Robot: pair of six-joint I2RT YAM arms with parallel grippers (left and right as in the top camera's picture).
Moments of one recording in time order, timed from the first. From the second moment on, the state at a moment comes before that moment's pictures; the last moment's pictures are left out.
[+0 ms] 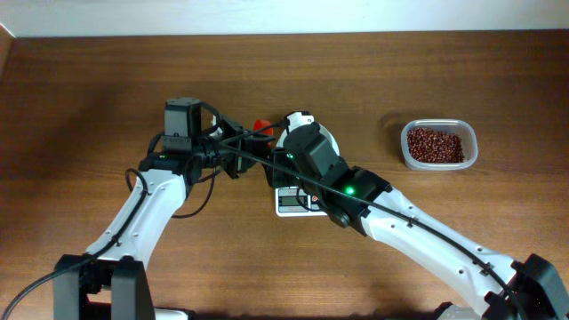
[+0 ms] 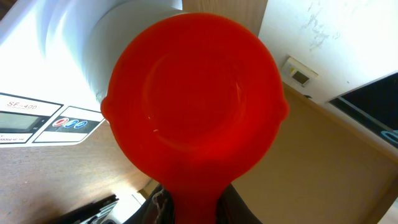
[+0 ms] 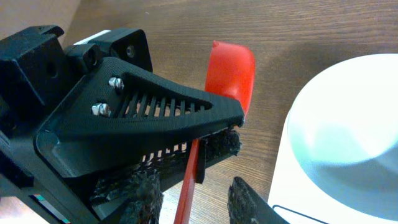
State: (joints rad) left arm -0.11 1.55 0.95 -0.19 0.89 -1.42; right arm 0.77 1.56 1.13 -0.23 -0.02 0.67
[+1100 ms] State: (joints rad) left arm -0.11 1.55 0.96 -0.20 0.93 -1.23; right arm 0.78 1.57 1.14 -0.20 0.06 0.57
